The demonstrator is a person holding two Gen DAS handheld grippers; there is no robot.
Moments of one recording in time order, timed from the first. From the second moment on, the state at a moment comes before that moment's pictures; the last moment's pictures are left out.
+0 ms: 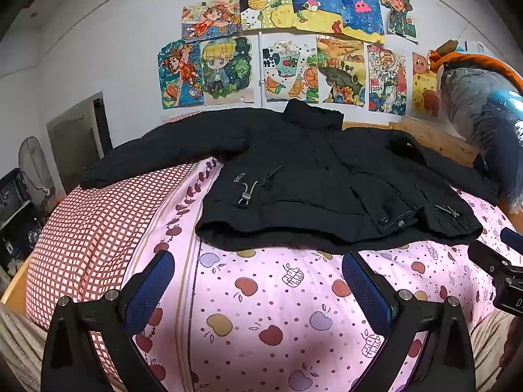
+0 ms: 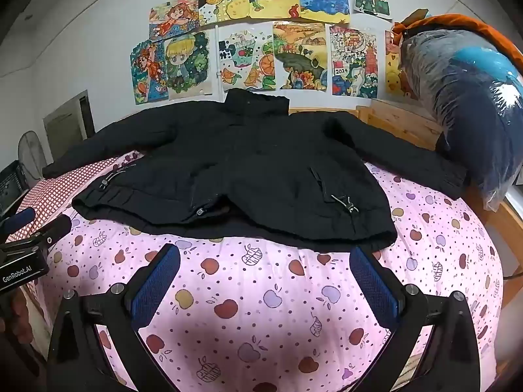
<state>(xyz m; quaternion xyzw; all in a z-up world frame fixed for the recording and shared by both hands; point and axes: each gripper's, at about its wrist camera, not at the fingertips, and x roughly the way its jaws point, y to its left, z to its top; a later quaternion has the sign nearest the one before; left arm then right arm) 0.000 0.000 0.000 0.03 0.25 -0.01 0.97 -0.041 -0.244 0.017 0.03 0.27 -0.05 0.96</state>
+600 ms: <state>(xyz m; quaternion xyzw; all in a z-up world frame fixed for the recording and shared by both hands) -0.001 -0.004 -0.001 0.04 0.25 -0.02 0.97 -0.041 -0.246 0.013 0.04 0.27 -0.05 0.96</state>
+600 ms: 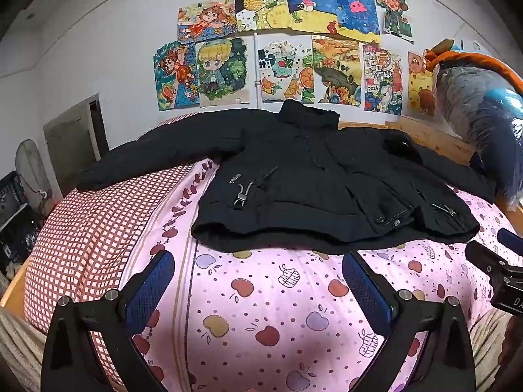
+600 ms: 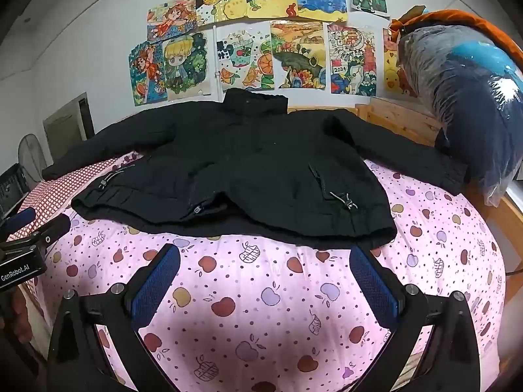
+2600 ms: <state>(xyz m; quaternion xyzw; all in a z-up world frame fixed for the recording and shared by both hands) -0.010 -0.001 0.009 0.03 0.24 -0.02 0.97 -0.042 -0.247 0.012 0.05 0.27 -0.04 0.96</state>
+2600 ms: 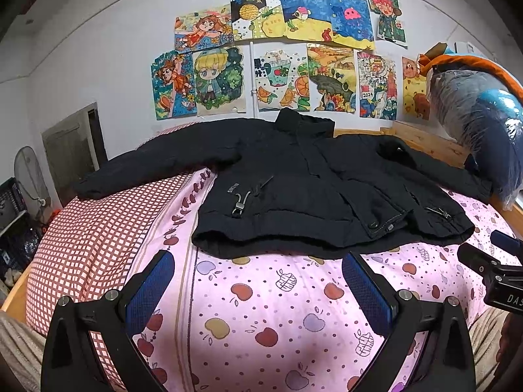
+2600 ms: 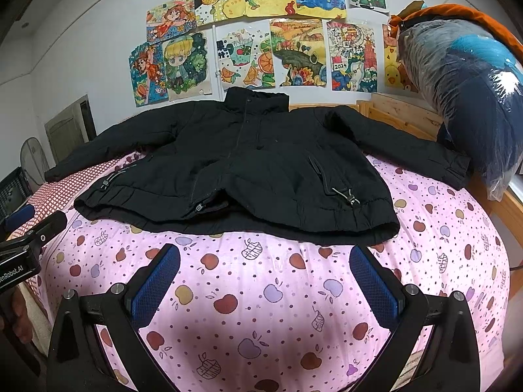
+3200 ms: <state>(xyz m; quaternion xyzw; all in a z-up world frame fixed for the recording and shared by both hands) 0.016 -0.019 0.021 0.06 0.25 -0.02 0.97 -0.028 -0.261 0.021 0.05 0.27 -0.06 0.96</state>
